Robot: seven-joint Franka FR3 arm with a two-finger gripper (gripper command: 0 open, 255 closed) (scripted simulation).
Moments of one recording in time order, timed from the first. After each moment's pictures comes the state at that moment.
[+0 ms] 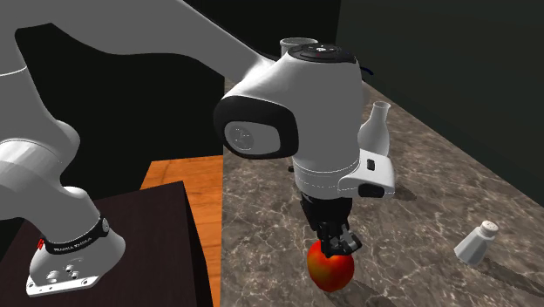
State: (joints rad) arm -0.17 0.15 -0.42 -2.03 0.10 2.32 -0.77
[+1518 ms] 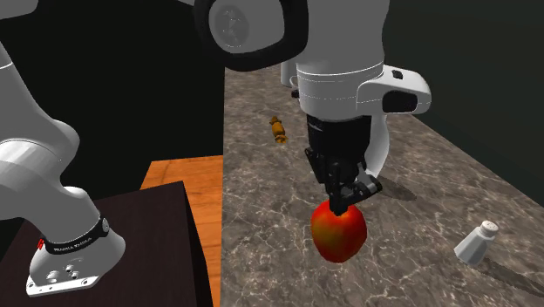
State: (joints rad) arm -0.17 0.05 -0.43 -1.84 0.04 2.04 -0.73
